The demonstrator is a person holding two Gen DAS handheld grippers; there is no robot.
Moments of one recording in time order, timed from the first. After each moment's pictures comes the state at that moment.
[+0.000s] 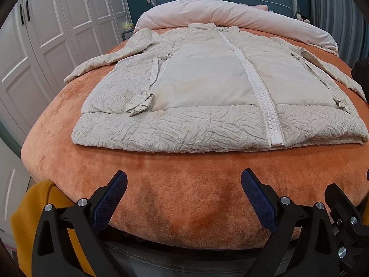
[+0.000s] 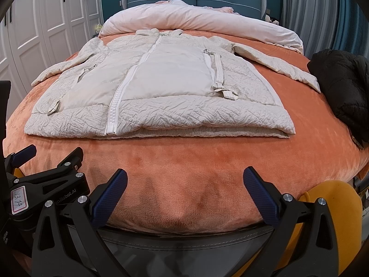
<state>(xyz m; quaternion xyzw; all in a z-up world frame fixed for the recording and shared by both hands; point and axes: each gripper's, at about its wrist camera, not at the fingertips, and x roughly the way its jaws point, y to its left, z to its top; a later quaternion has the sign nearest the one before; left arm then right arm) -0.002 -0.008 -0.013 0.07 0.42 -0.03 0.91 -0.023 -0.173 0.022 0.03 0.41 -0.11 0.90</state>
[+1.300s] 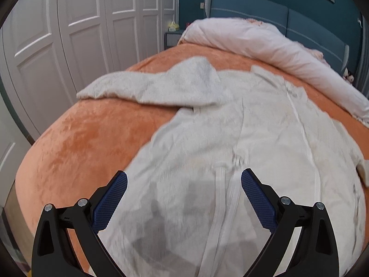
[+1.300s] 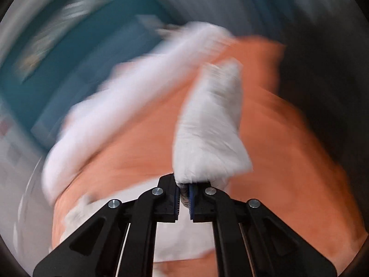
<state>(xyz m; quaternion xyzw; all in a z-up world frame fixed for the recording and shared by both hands) 0.209 0.073 0.048 -0.05 0.39 0.07 0.92 0.237 -0.554 0.124 0.32 0.21 -0.22 0.89</state>
